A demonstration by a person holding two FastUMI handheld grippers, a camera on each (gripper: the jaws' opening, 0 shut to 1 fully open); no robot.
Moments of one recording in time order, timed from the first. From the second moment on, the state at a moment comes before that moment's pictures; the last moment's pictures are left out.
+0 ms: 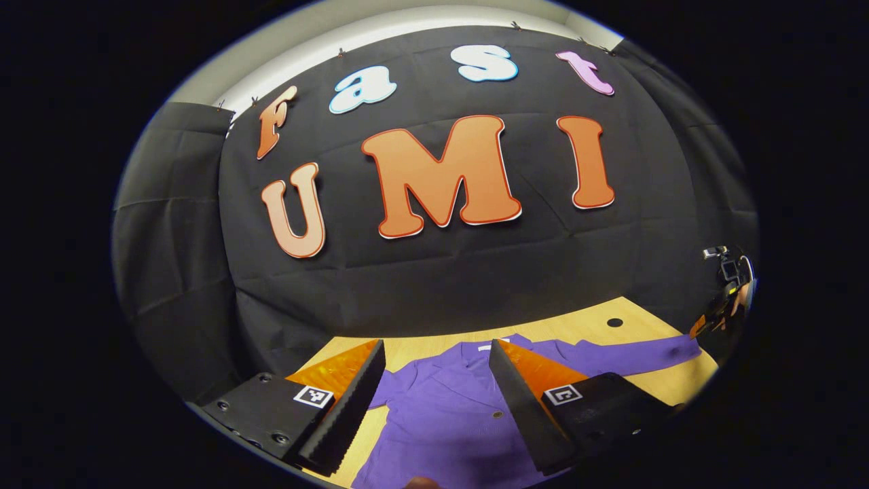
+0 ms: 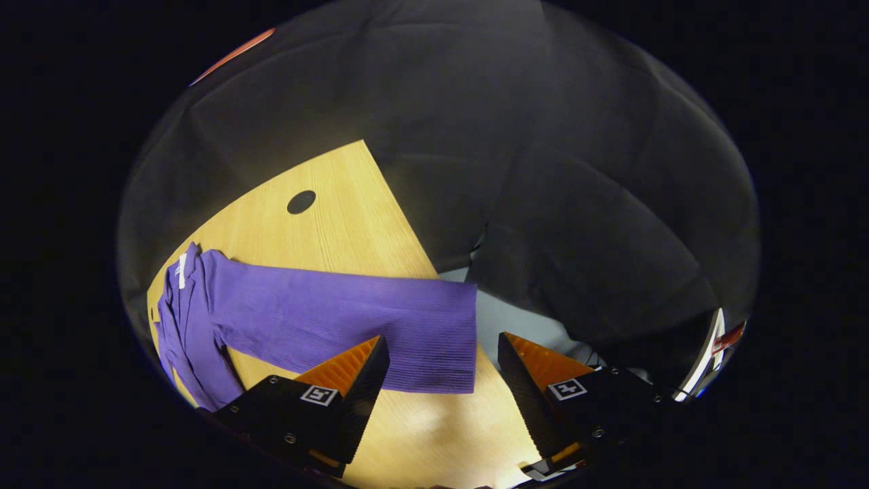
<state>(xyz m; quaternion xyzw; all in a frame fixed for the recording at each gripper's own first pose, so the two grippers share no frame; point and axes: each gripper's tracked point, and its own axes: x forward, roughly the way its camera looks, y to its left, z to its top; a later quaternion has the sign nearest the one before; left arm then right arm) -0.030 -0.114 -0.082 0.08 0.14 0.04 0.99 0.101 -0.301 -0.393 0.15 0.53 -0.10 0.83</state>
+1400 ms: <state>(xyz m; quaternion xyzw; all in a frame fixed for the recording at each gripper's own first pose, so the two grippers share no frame) -0.028 -0.105 -0.108 0.08 0.18 0.04 0.98 0.106 -0.295 -0.444 0.20 0.65 -0.13 0.72</state>
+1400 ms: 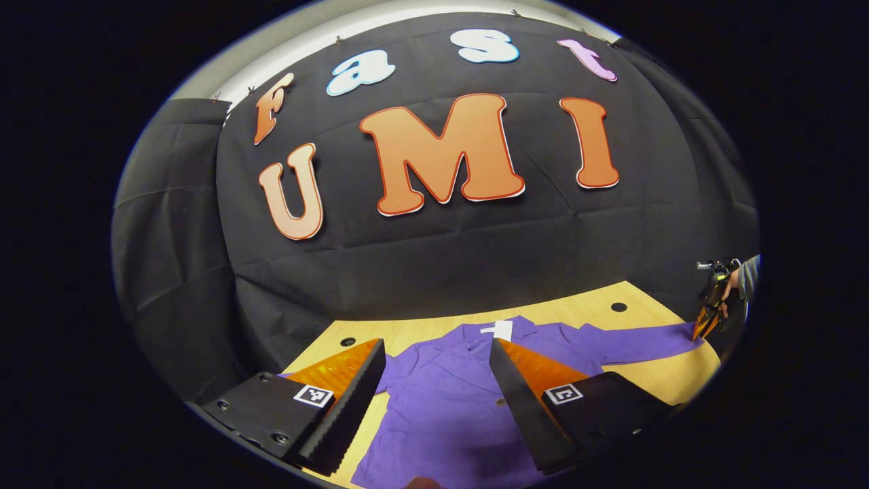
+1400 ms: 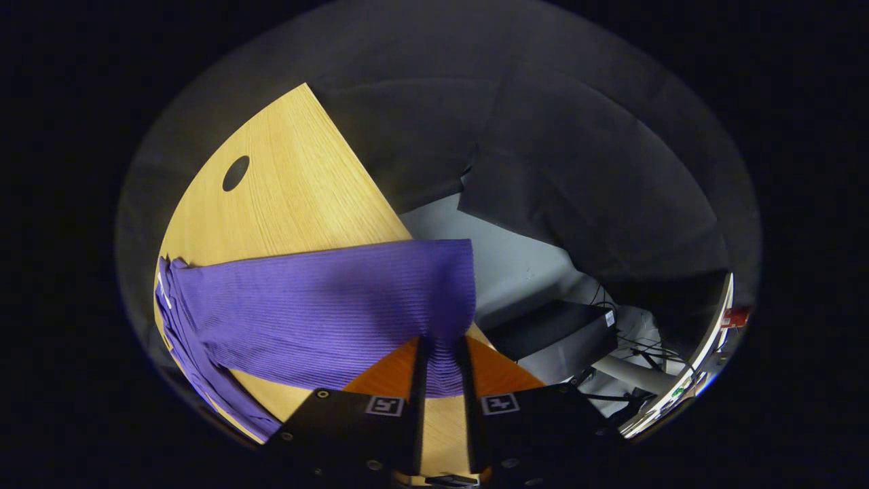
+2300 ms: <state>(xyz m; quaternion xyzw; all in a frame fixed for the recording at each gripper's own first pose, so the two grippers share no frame) -0.024 -0.015 -0.094 0.04 0.15 0.01 0.99 0.105 -0.209 -0.268 0.26 0.53 -0.09 0.80</state>
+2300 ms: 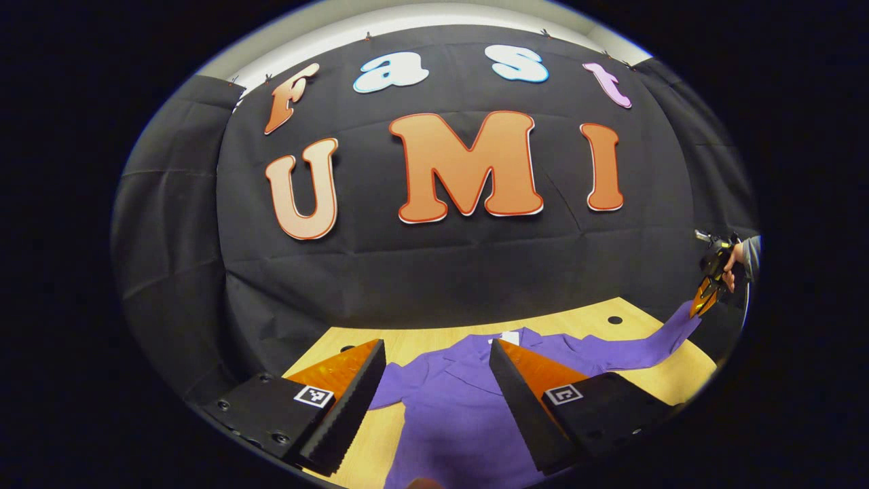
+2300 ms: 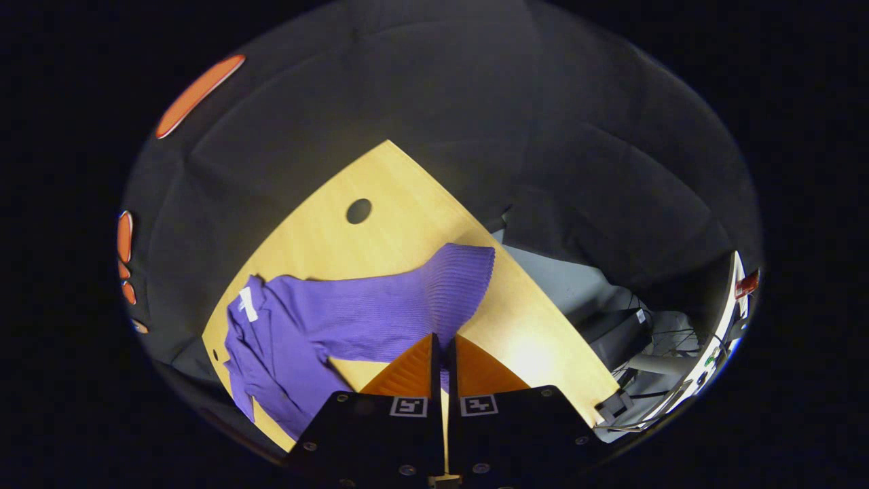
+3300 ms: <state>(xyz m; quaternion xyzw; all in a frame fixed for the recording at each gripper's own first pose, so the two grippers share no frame) -0.017 0.128 -0.099 0.00 0.14 0.01 0.99 0.118 0.060 -0.078 0.20 0.44 0.07 0.87</state>
